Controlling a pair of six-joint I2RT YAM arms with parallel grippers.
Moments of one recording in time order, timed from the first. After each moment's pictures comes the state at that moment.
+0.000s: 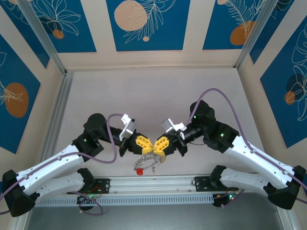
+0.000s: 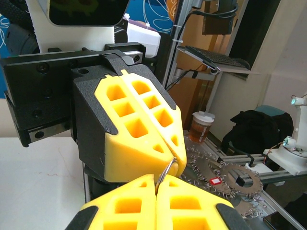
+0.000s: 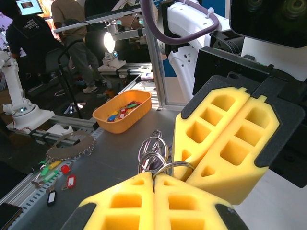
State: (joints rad) left arm -0.87 0.91 0.73 0.29 1.05 -0.31; right arm 0.88 0.94 0.99 -0.31 -1.12 -0.08
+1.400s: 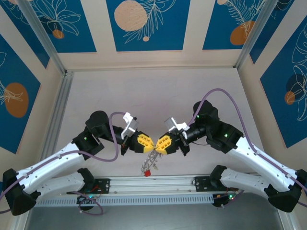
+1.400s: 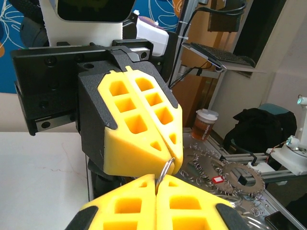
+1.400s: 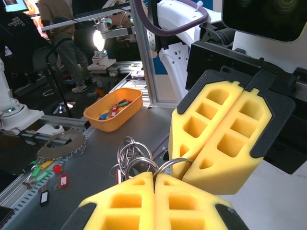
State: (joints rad) left arm -0.87 0.93 0.78 0.21 1.05 -0.27; right arm 0.85 0.92 1.00 -0.37 -1.10 -0.11
